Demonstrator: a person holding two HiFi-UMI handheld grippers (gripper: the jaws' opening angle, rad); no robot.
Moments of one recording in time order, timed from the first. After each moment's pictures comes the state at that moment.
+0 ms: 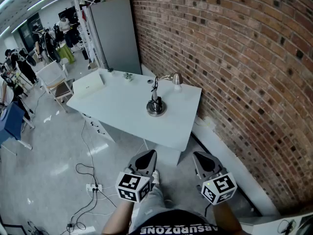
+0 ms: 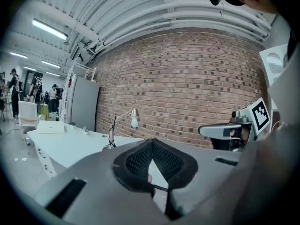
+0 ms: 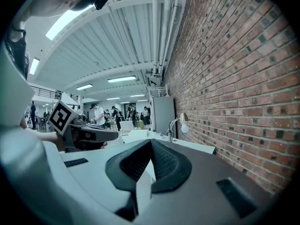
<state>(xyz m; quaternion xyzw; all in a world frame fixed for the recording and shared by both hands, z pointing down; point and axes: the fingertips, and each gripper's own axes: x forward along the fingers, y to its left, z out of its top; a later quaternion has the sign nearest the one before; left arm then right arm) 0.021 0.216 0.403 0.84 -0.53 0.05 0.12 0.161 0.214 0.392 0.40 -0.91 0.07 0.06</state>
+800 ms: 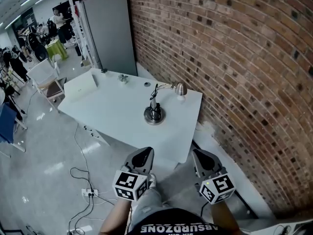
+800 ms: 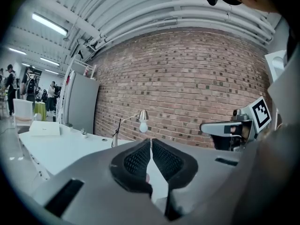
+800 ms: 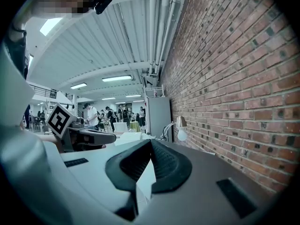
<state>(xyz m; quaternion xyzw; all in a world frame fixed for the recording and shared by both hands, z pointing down) -0.023 0.112 0.409 0.84 -0.53 0.05 0.12 0.122 0.113 0.387 0.42 -0.90 0.06 0.06</state>
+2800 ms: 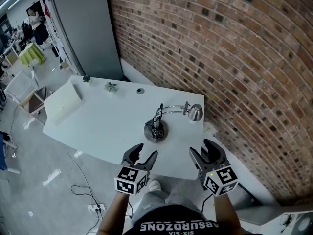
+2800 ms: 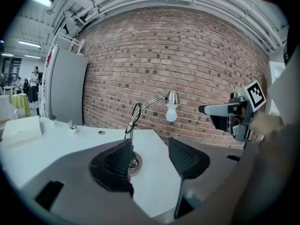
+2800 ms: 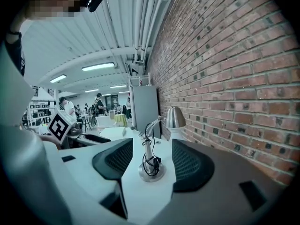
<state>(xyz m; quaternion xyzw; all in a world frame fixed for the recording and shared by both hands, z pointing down) -0.105 -0.078 0.482 0.87 -0.43 0.14 0.18 0.059 -0.071 0.417 0.49 -0.86 0.12 0.11</state>
